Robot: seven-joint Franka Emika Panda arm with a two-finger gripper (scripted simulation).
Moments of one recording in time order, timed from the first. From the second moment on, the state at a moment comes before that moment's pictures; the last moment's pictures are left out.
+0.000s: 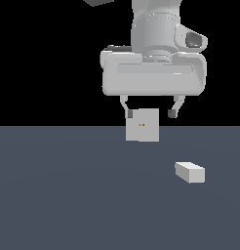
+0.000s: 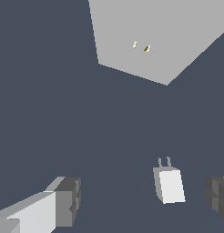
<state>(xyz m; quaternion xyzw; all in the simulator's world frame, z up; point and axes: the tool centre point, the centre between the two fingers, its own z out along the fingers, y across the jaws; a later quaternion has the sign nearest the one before) -0.036 -0.065 0.124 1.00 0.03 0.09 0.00</state>
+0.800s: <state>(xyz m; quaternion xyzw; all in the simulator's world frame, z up) -0.059 -0.114 0.081 0.98 0.06 0.17 -0.01</state>
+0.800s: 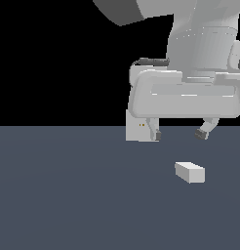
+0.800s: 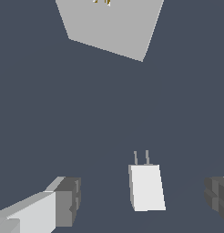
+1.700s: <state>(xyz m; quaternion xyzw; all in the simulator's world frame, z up) -0.063 -0.131 0.063 0.98 0.07 0.20 -0.01</state>
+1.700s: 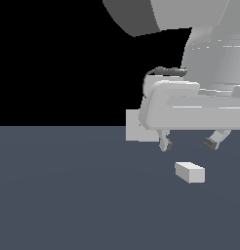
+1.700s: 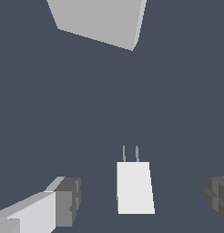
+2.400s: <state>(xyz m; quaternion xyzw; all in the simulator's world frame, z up) -0.065 -0.130 0.020 0.98 0.07 0.20 -0.01</state>
